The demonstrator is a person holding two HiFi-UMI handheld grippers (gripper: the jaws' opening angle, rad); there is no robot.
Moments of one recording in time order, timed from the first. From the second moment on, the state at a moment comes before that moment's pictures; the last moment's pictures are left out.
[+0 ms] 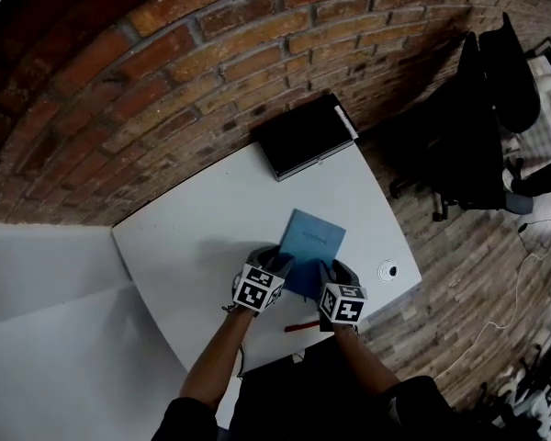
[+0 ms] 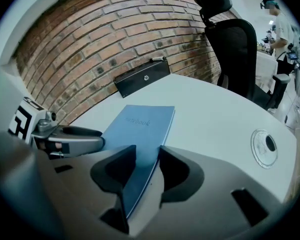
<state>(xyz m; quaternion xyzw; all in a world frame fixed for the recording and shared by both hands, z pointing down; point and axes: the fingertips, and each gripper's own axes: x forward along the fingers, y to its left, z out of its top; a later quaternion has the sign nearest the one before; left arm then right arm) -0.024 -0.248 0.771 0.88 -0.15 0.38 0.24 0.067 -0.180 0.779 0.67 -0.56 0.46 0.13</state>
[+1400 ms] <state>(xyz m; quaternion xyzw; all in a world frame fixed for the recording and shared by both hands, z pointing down) -0.194 -0.195 0.767 0.81 -0.36 0.33 0.34 -0.077 -0.195 0.772 0.51 -0.71 0.42 0.25</state>
